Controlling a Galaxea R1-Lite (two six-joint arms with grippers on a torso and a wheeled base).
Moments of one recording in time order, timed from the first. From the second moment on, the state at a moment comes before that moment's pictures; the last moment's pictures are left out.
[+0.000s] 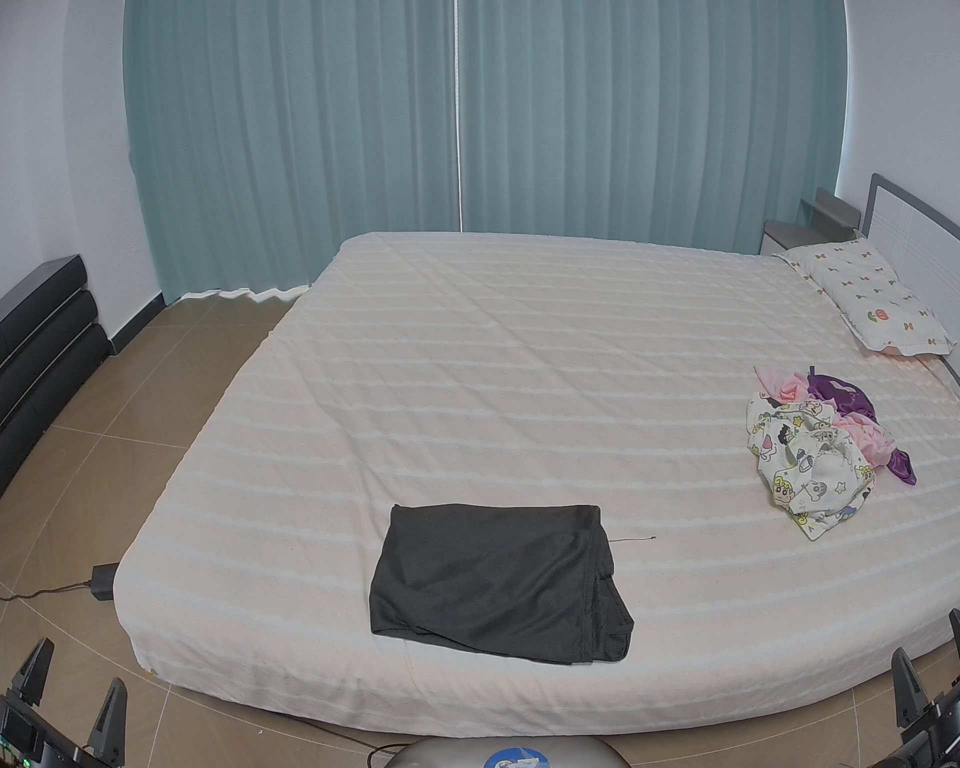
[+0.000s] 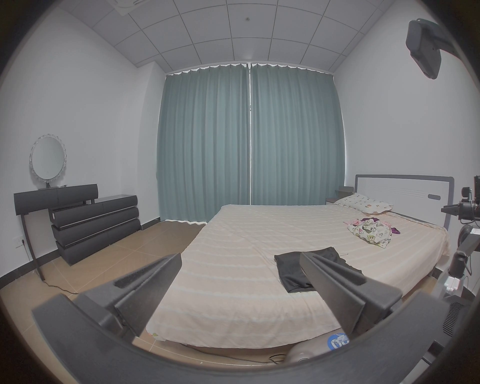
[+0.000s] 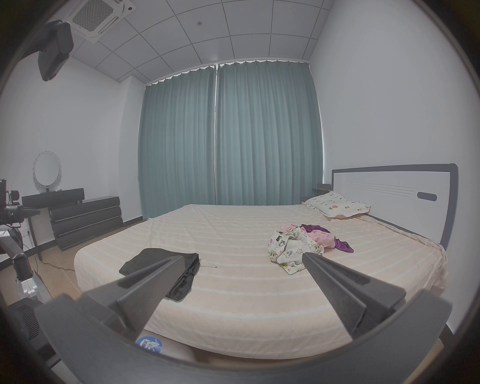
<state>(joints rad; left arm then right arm) 0.00 0.01 -0.02 0.00 -0.02 -0.01 0.00 0.01 -0.02 -0.01 0.00 0.00</state>
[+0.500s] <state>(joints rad) 0.00 0.01 -0.02 0.00 -0.02 -0.01 0.00 0.01 -0.02 -0.01 0.00 0.00</state>
